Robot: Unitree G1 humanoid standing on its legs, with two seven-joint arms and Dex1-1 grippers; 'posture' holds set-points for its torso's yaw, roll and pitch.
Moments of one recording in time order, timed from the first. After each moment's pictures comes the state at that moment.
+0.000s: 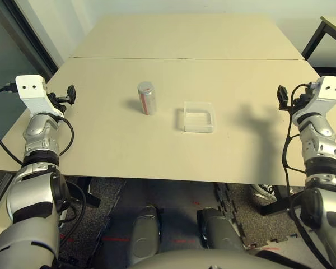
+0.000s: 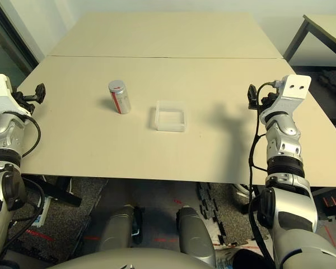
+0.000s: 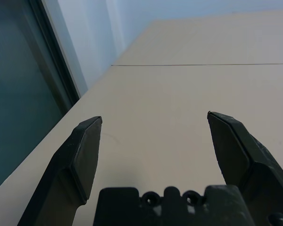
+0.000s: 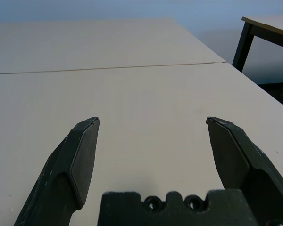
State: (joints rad) left arm -0.77 0.64 0.36 1.16 -0.19 -0.27 -0.33; right arm -0.61 -0.48 -0.36 0.76 0.23 -0.07 0.25
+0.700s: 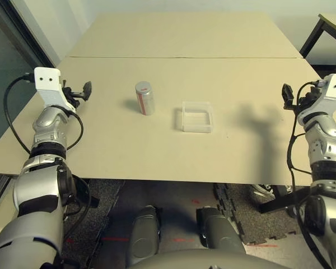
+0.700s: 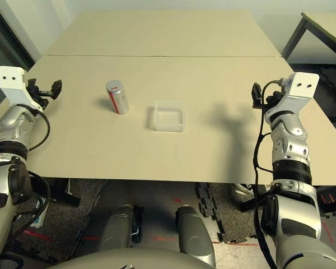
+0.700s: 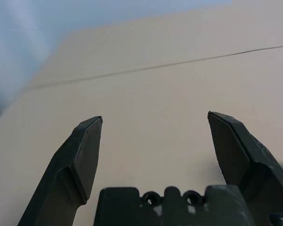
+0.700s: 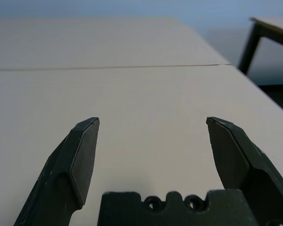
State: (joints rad) left arm -0.80 0.61 0.28 1.02 -0.21 -0.19 -0.70; right arm -0.52 -0.54 -0.33 0.47 0.28 0.17 0.36
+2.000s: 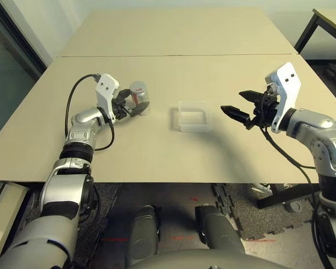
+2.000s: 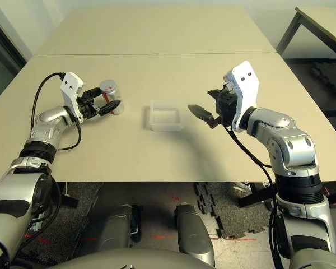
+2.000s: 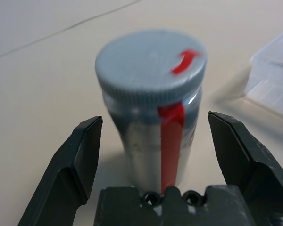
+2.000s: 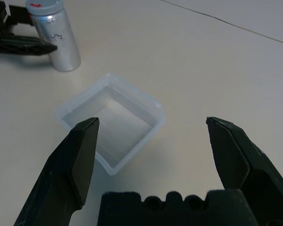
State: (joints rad) left arm -0.81 0.44 0.08 1.04 -0.14 -0.17 -0.87; right arm -0.43 -0.58 -0.09 -0.27 0.44 0.81 0.63
